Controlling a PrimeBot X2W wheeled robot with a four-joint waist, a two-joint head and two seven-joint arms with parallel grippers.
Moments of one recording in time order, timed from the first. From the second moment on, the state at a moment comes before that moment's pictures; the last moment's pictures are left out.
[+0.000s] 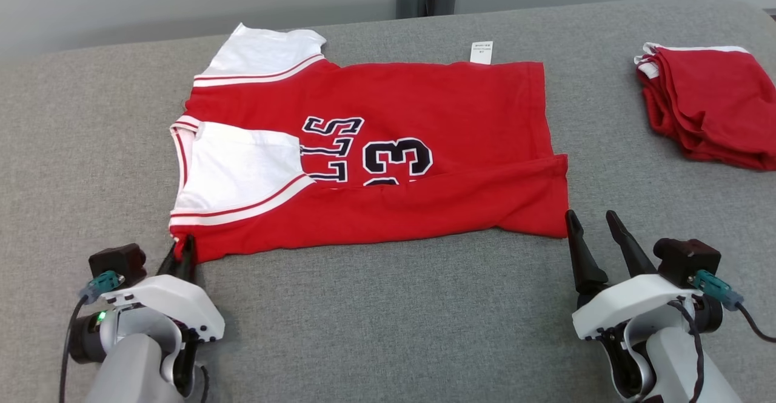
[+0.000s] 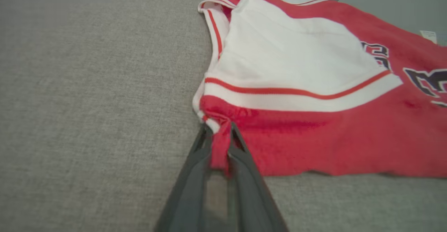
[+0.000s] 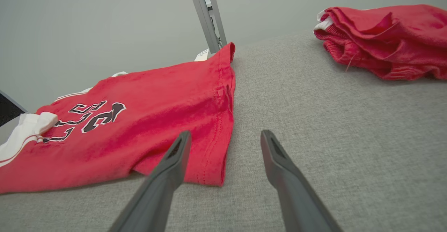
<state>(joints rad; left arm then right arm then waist) -0.43 0.10 0.03 0.88 -0.30 -0.07 -0.14 -0.33 -0.05 0.13 0.57 0.38 0.13 -0.26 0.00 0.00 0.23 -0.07</state>
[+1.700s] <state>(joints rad) 0.21 0.06 -0.06 0.08 -0.39 0.00 -0.11 -0.02 -0.14 0.09 0.32 0.52 0.13 -0.07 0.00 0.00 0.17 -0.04</state>
